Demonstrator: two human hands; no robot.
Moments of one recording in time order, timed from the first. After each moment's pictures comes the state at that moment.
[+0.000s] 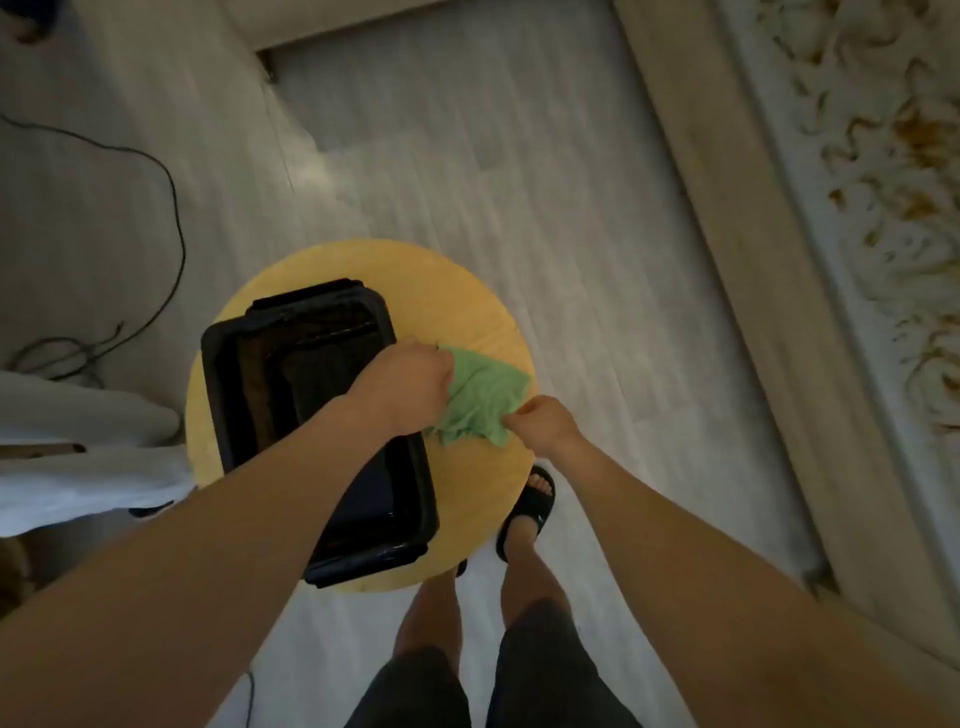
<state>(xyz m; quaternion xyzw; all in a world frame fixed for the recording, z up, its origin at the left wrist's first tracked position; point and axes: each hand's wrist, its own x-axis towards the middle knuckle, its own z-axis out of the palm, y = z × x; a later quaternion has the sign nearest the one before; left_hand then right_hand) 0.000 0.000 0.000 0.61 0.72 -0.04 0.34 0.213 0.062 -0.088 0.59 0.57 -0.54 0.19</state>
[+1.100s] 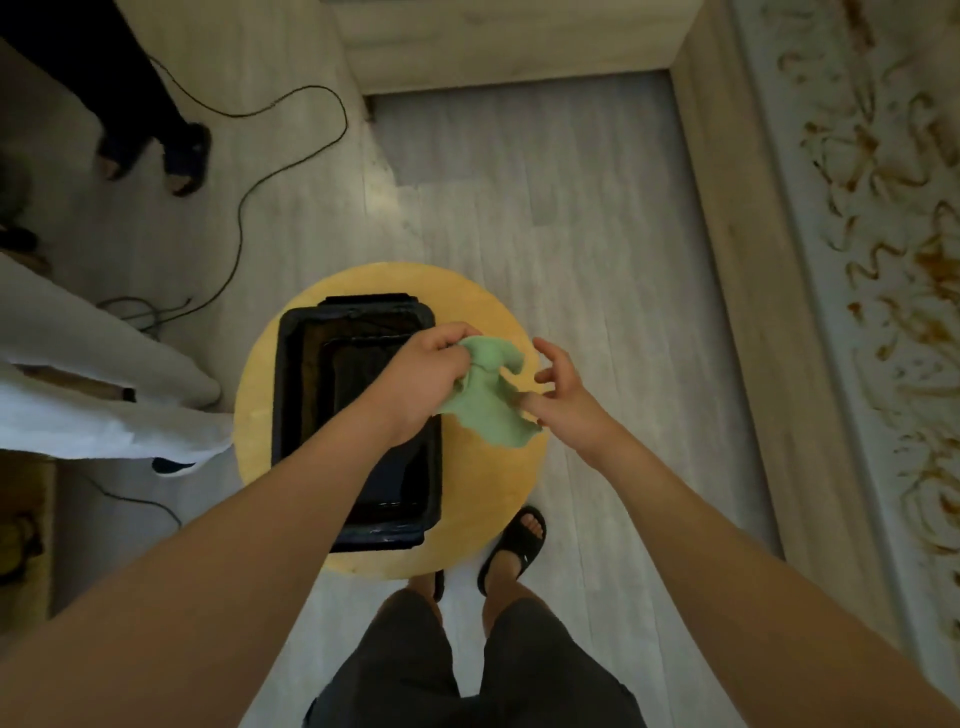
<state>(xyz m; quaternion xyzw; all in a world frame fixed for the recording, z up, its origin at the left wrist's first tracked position) 0.023 -0.015 0.128 0.18 0.70 0.45 0.53 0.195 0.103 0.050 0.44 0.60 -0.66 0.07</state>
